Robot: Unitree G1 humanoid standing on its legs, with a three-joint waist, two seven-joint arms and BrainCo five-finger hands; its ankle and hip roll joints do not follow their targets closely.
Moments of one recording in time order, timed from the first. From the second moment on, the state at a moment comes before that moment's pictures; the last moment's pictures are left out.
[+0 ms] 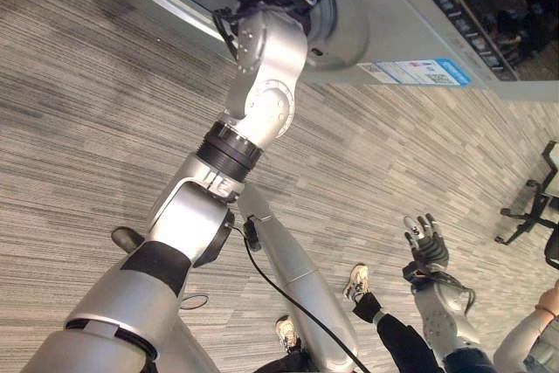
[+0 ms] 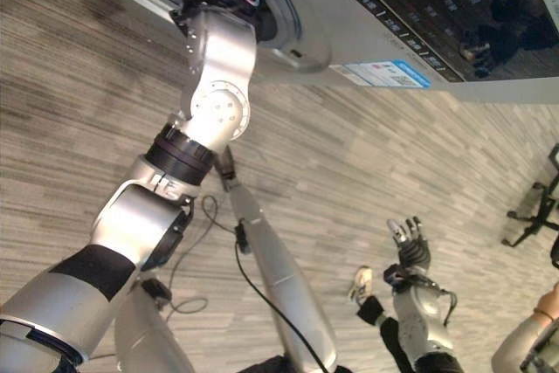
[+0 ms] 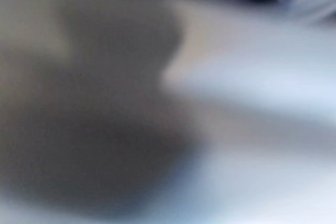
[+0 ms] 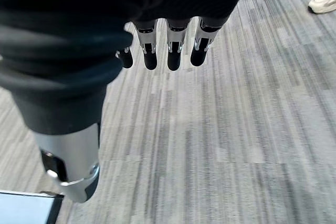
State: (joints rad) left arm -1.39 0.18 -0.46 0.66 -0.94 -0.32 0.42; right arm 0.01 -0.39 0.01 0.37 0.85 -0.22 -0.19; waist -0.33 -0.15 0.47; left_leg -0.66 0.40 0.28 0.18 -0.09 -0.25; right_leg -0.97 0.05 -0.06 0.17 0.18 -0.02
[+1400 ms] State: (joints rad) left arm -0.20 0.52 -0.35 0.60 0.08 -0.08 0.09; right arm -0.15 -0.37 -0.17 0.95 0.94 -0.13 -0.05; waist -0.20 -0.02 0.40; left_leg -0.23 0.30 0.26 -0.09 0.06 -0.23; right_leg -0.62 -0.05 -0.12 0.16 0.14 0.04
